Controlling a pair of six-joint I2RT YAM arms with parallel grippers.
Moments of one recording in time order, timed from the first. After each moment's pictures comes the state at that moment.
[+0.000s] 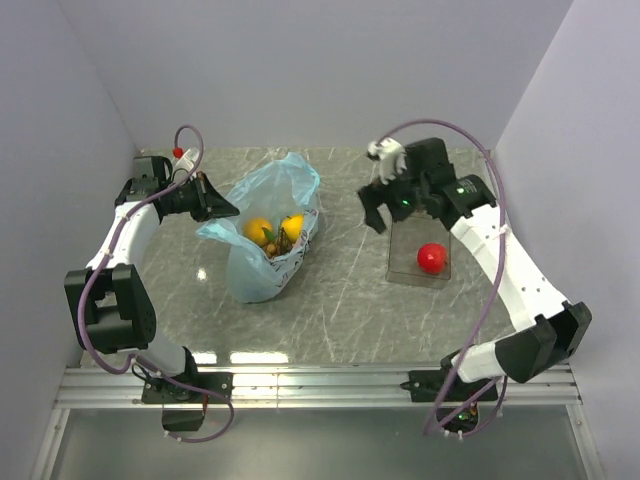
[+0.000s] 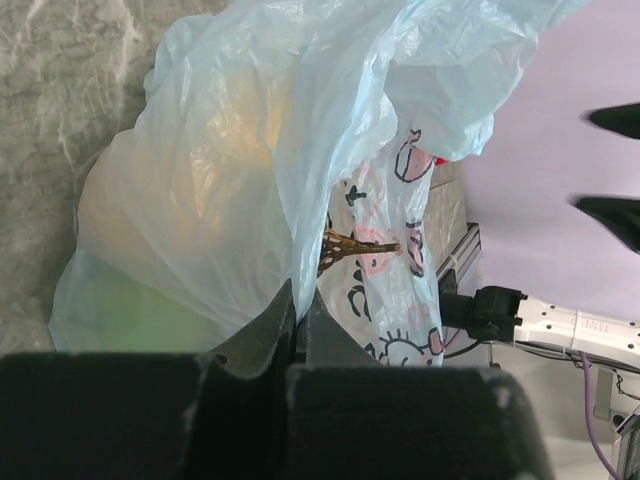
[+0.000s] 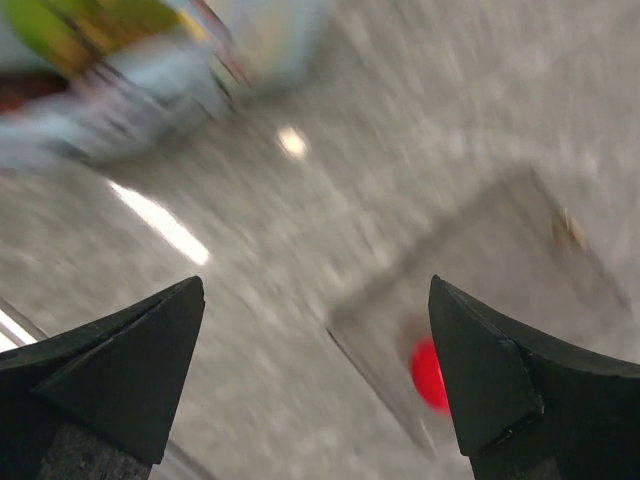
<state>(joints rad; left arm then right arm) 0.13 1.55 1.22 -0.51 0.96 -0.28 0.45 1.40 1.54 -0.87 -0.19 -0.21</state>
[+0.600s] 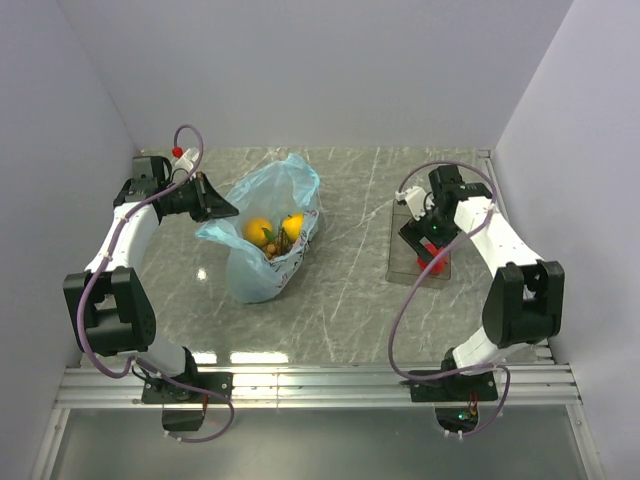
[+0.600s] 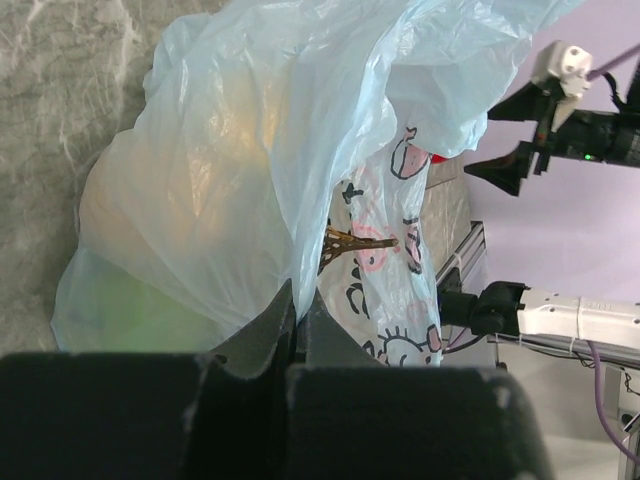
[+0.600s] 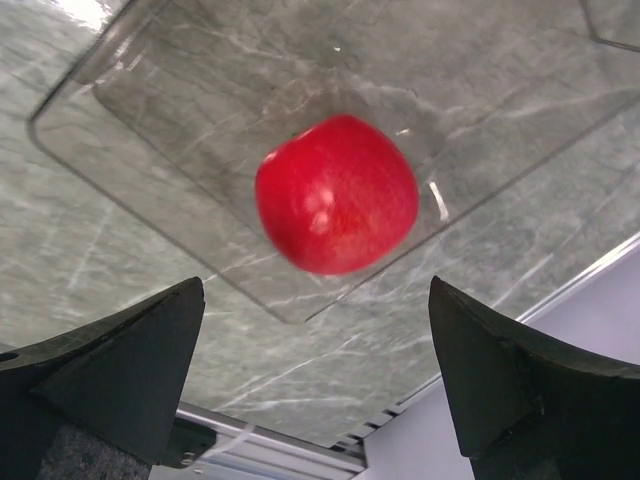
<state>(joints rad) 0.13 1.53 1.22 -0.53 0.96 -0.27 0.11 1.54 1.26 -0.99 -0.04 -0.62</state>
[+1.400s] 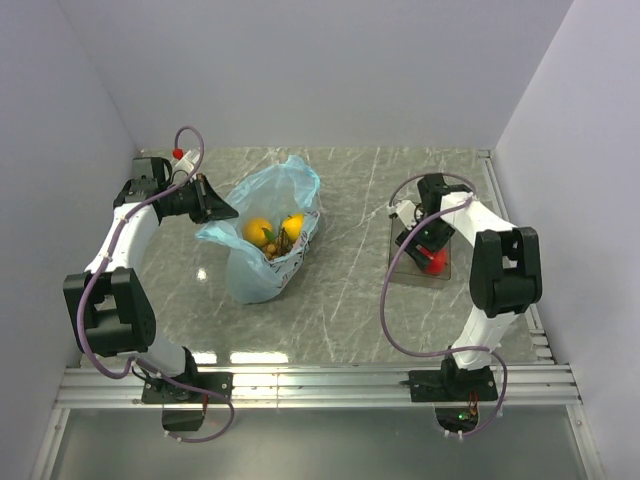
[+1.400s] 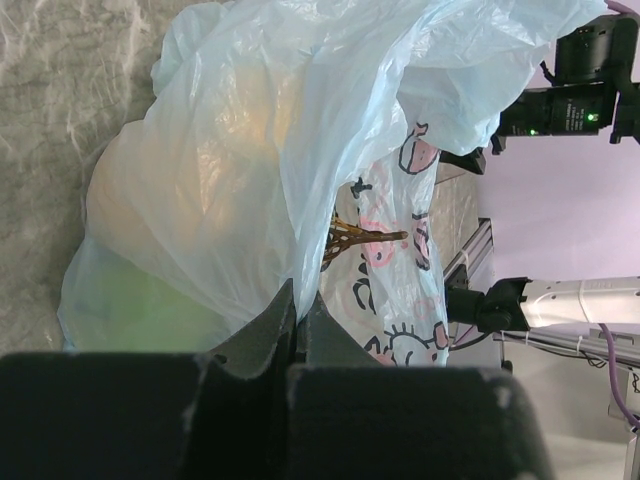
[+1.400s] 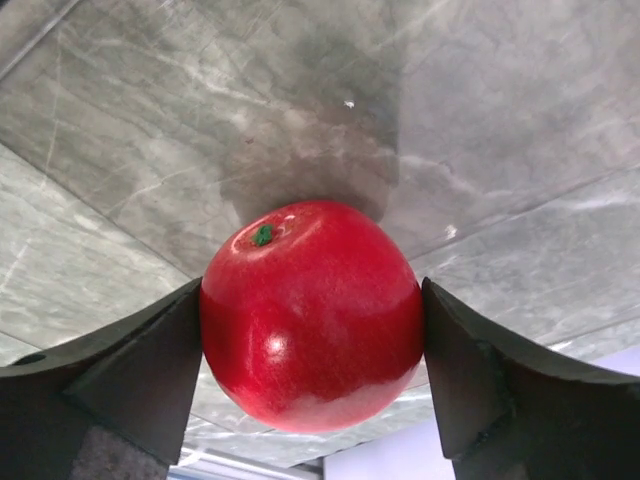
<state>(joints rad) 0.13 1.53 1.22 -0.55 0.95 -0.24 0.10 1.79 1.26 -0.91 -0.02 -0.75</state>
